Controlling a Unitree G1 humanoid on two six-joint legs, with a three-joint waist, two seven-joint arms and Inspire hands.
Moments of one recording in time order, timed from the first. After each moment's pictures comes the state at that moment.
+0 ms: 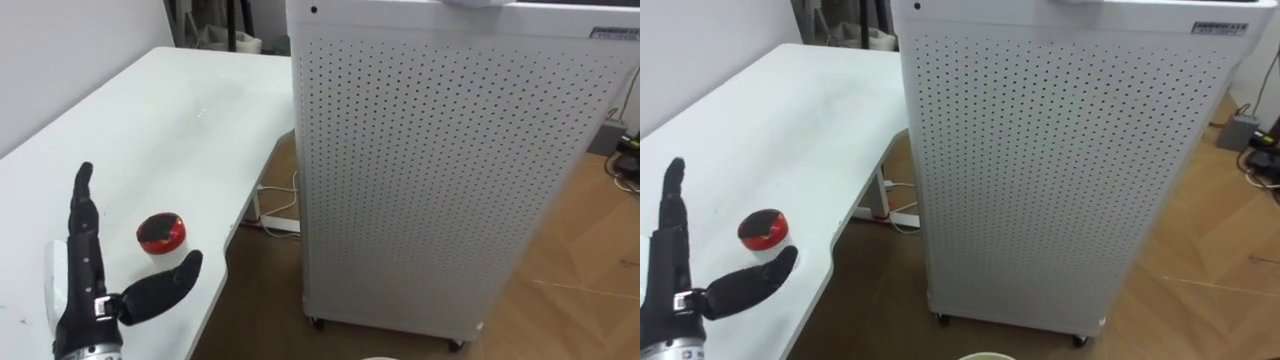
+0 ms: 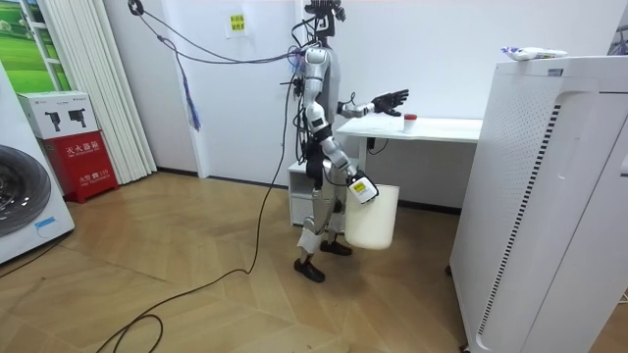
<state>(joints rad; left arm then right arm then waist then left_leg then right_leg) 0.13 0.26 0.01 0.20 0.17 -0.39 0.54 0.09 -0.27 0.14 0.93 0.23 -0.16 0.15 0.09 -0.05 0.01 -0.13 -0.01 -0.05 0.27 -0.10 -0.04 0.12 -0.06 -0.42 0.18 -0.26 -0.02</state>
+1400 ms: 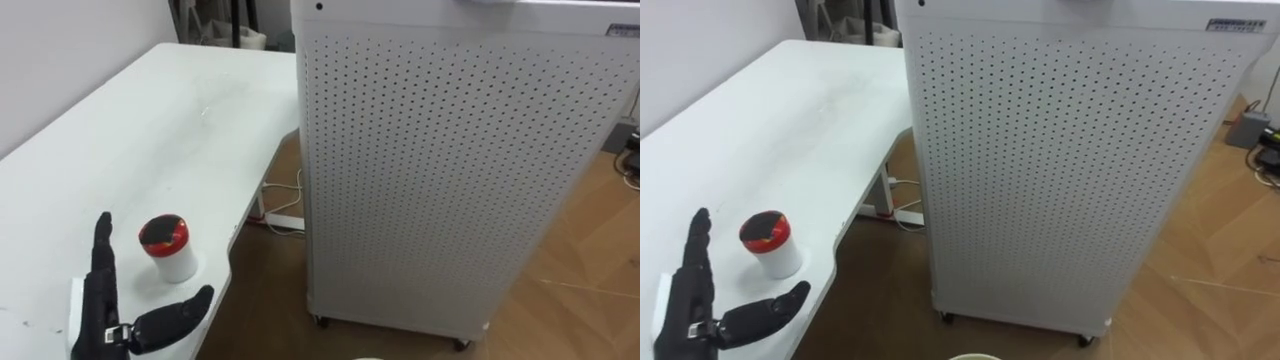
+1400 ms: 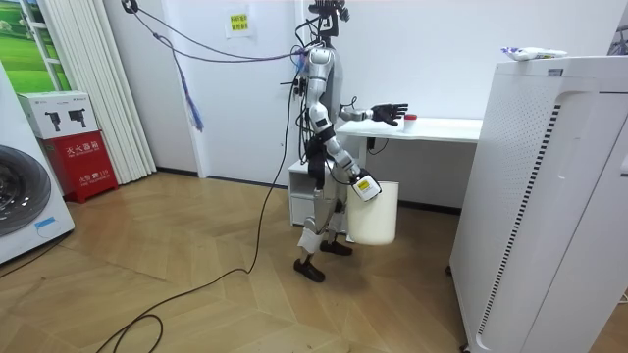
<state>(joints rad) 0.16 0.26 -0.04 0.25 0.03 -0.39 0.44 0.09 -0.28 0.21 0.89 0.23 -0.16 0.15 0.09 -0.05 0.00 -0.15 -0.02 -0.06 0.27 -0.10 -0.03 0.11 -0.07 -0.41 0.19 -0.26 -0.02</state>
